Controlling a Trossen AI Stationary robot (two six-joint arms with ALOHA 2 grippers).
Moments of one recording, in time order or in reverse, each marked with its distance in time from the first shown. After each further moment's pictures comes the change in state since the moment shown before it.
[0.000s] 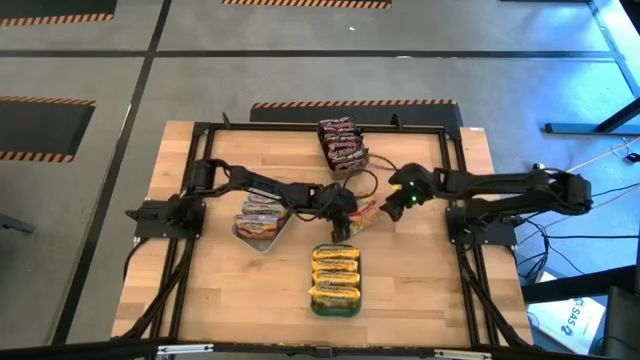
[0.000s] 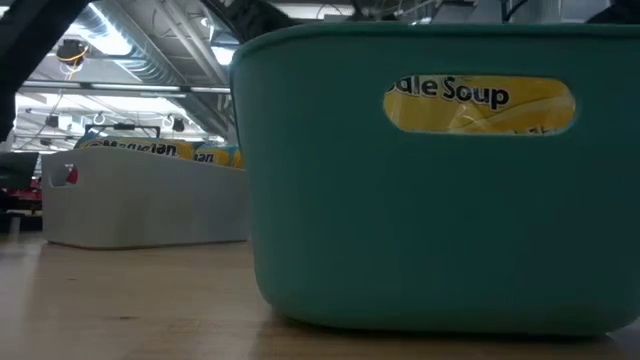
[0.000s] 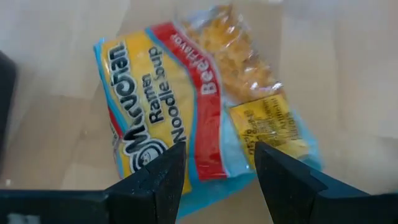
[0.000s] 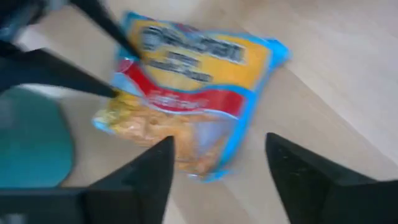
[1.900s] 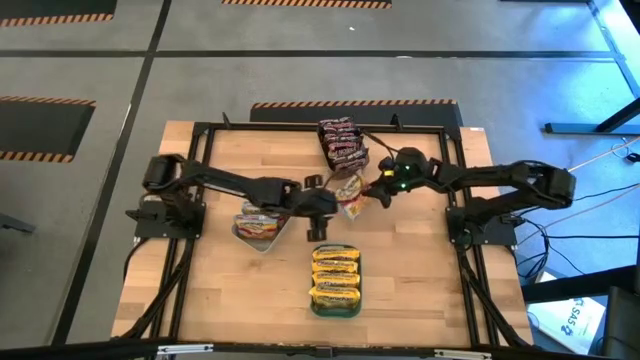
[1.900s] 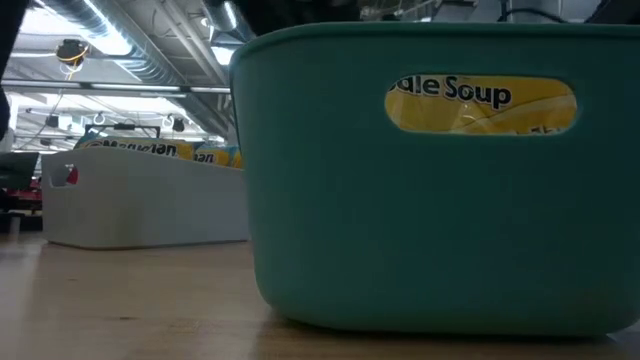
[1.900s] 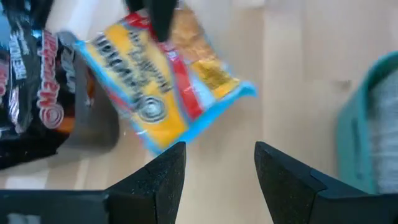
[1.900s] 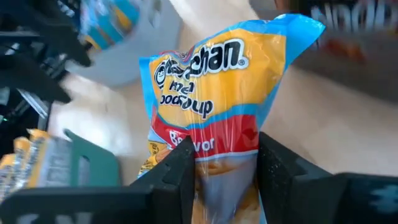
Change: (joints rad) left arm -0.082 -0.303 -0.038 -0.343 -0.175 0.106; right arm -0.174 0.219 0.013 0.451 -0.271 -0.085
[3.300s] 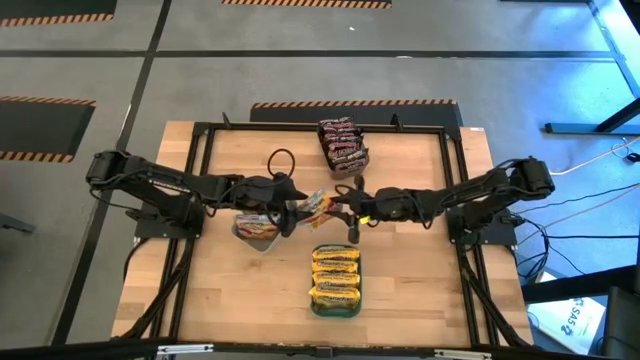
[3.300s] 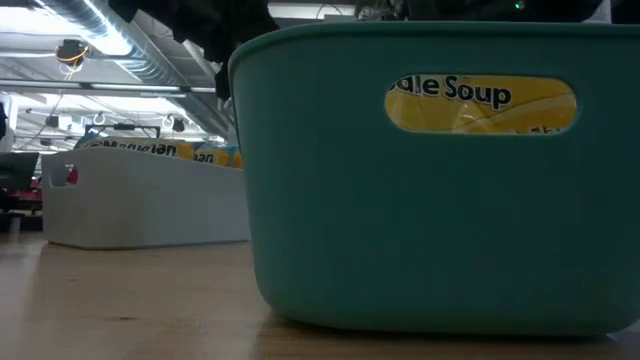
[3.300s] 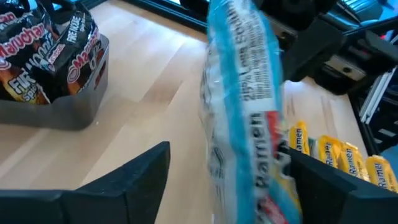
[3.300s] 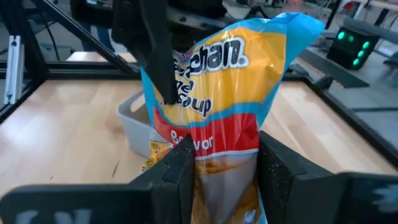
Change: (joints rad) left arm -0.006 -0.511 -0.574 0.510 0.084 -0.397; right arm 0.554 0.196 0.289 0.284 0.648 -0.442
